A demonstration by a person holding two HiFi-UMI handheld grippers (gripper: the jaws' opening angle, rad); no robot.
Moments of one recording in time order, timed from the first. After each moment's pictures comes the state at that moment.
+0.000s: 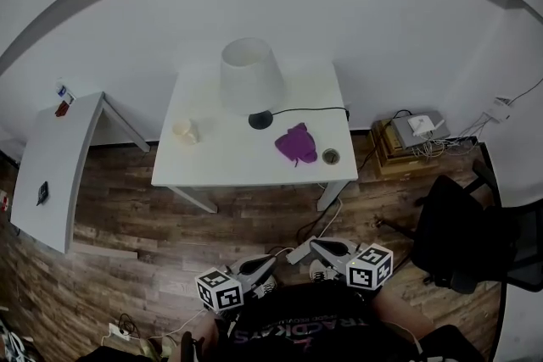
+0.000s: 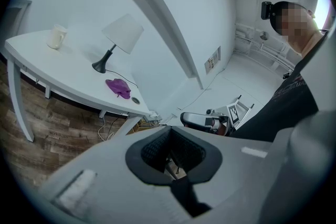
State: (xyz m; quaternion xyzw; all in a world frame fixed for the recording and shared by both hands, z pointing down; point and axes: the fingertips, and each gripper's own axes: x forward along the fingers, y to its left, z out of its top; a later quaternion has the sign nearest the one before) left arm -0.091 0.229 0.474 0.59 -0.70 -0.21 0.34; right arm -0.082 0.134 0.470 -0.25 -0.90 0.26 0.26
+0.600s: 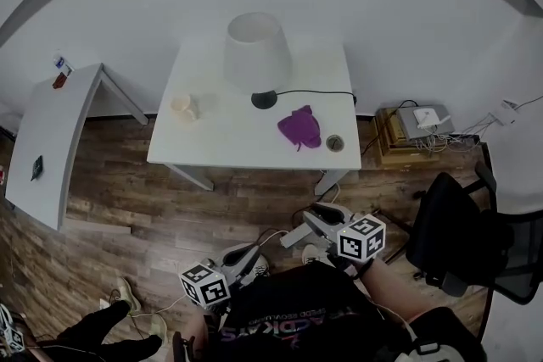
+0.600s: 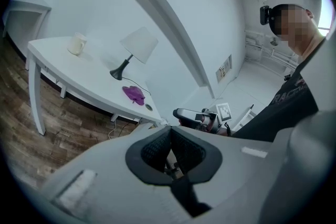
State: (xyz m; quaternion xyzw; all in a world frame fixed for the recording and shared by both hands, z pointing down) left arm -0.109 0.259 0.479 0.52 -0.75 -0.24 0.34; right arm -0.143 0.108 0.496 -0.23 -0.91 0.21 0.29
